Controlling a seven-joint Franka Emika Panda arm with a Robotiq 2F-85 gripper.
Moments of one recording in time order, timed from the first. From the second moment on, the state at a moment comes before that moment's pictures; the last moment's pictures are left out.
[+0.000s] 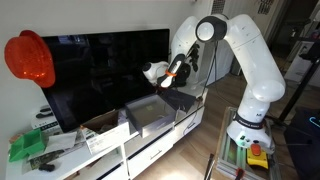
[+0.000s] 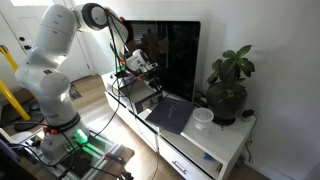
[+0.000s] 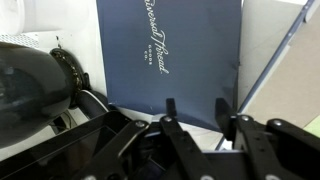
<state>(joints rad) -0.02 0.68 -0.11 -1.86 -0.85 2.36 0.65</state>
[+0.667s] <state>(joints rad) 0.01 0.58 -0.11 -1.87 -0.72 2.31 0.63</state>
